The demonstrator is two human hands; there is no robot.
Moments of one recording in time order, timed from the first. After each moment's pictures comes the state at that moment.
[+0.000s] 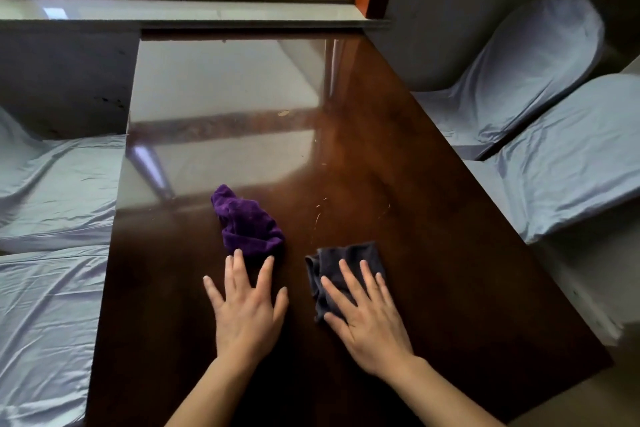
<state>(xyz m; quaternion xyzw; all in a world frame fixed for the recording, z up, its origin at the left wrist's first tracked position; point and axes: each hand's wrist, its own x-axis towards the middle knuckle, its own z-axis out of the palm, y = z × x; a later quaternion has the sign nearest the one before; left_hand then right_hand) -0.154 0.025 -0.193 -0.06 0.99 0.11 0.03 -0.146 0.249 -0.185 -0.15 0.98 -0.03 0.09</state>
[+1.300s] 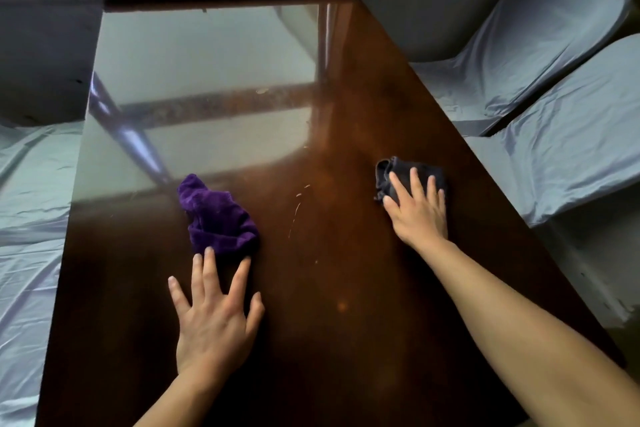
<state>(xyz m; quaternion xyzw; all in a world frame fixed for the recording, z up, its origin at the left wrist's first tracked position) -0.154 0.028 -0.203 -0.04 1.00 0.04 0.01 -0.319 0.360 -0.178 0.08 0.99 -0.06 0.12</state>
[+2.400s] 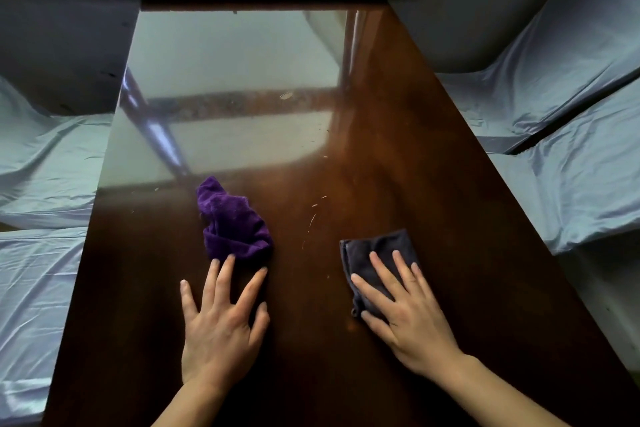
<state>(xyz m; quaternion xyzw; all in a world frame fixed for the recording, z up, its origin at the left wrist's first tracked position) -0.152 0.023 -0.211 -0.04 1.00 0.05 -0.01 -0.195 0.336 -0.196 -0.22 0.97 -0.02 0.07</state>
